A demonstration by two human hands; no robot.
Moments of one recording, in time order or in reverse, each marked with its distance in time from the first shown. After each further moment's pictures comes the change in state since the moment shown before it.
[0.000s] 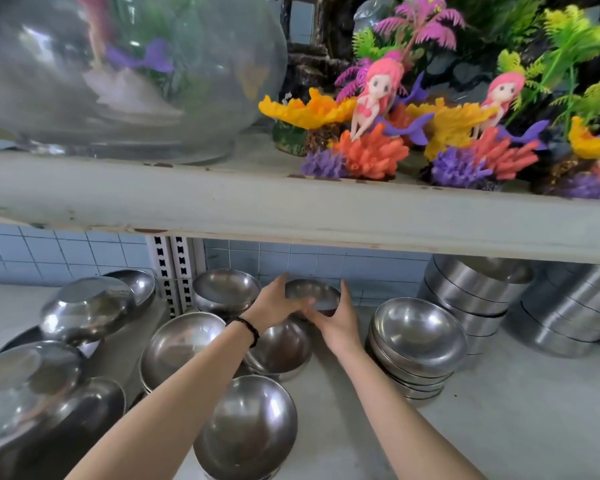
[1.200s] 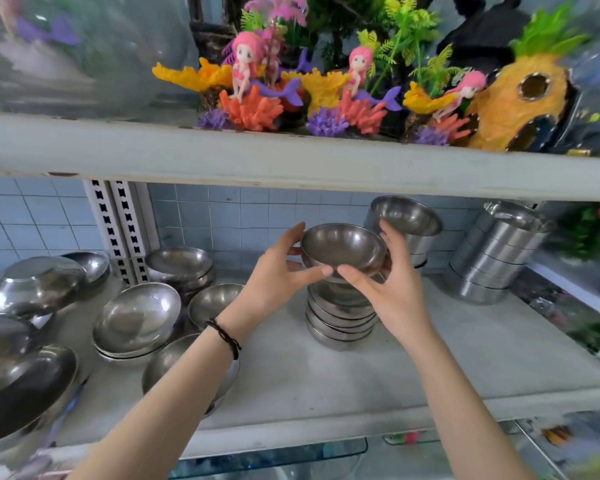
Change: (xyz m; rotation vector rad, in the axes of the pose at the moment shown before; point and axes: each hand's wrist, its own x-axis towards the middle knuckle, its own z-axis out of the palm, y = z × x) left_hand -0.110 0.112 0.043 -0.331 0.056 0.379; right_hand -0.100 -0.051 -0.174 -0.036 0.148 -0.425
